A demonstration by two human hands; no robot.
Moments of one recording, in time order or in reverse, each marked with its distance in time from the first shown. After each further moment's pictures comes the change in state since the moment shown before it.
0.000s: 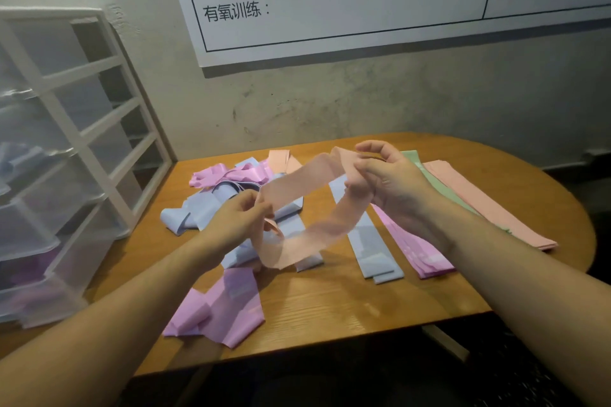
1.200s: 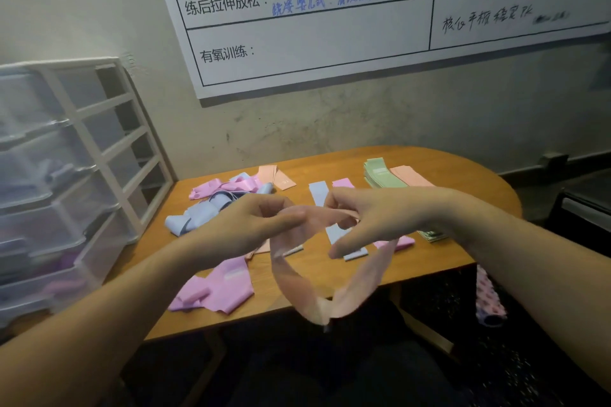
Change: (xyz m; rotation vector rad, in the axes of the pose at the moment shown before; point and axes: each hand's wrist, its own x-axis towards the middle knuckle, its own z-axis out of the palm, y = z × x) left_hand -0.130 0.100 0.011 0.193 -0.364 0.335; right_hand -0.122 -0.063 -0.011 -1.258 -0.641 0.088
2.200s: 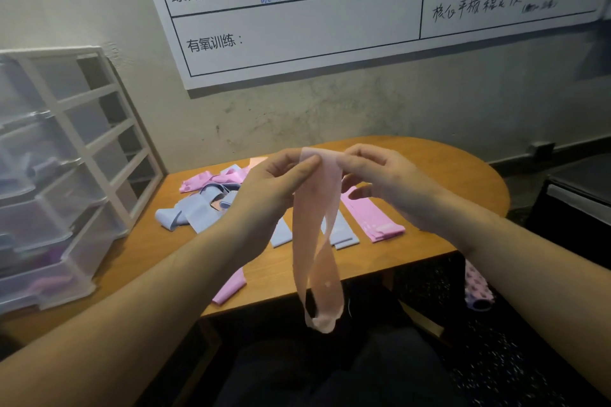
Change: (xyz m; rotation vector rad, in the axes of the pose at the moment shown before) left_hand 0.018 0.038 0.044 -0.579 0.312 0.055; right_hand -0.009 0.017 0.014 0.655 0.581 -0.201
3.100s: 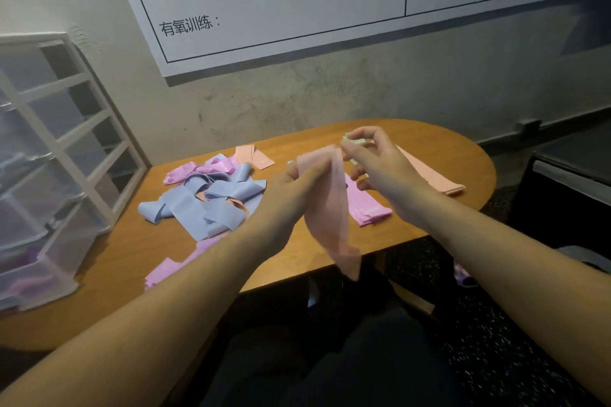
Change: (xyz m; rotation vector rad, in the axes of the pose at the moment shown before) left_hand 0.020 -0.048 0.038 0.029 -0.039 -0.140; right_hand 0.010 0.047 -0.008 0.152 0.329 0.076
